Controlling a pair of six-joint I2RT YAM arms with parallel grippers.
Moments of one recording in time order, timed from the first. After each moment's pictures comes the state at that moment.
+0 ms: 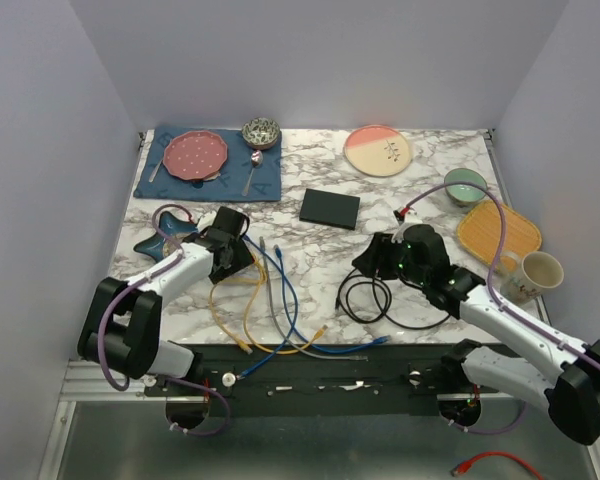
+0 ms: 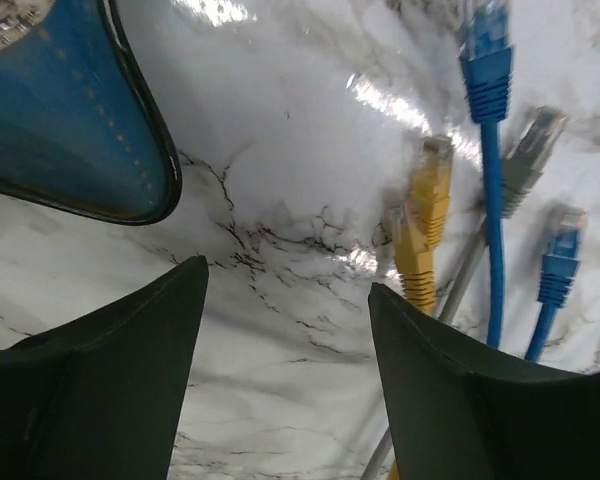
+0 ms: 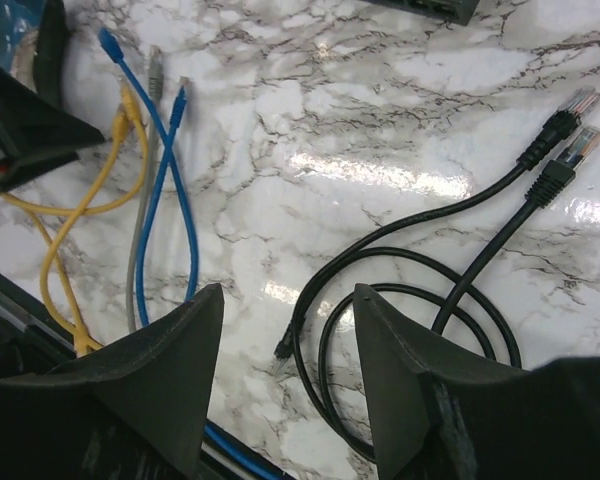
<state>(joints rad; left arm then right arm) -0.37 1.38 0.76 -0.50 -0.24 -0.87 0.60 1.01 0.57 -0.12 -0.05 0.57</state>
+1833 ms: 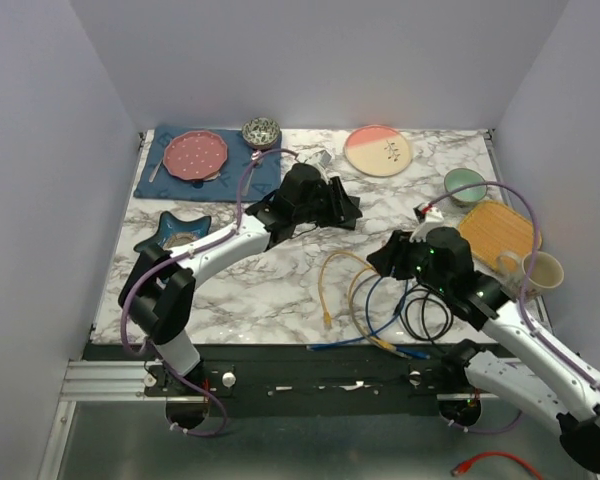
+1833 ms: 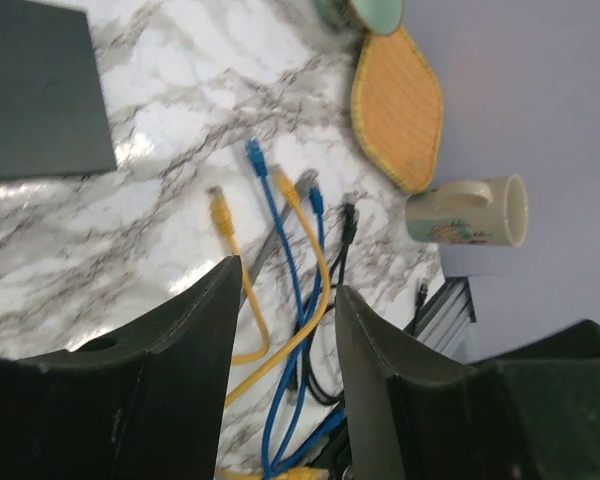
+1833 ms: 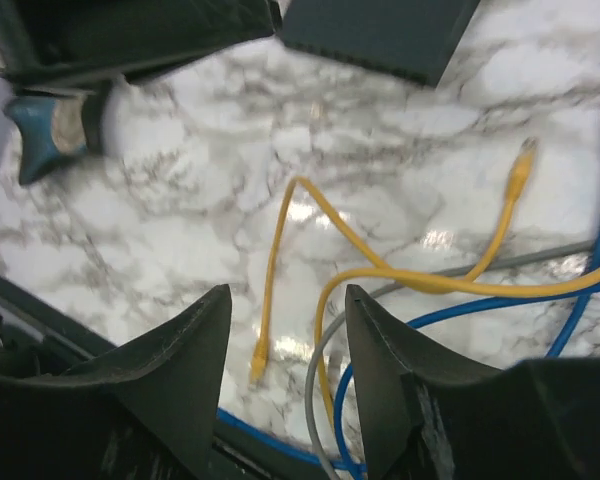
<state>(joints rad) -0.72 1.68 1.27 0.00 0.22 -0.84 0.60 0.75 0.66 -0.34 0.03 0.53</state>
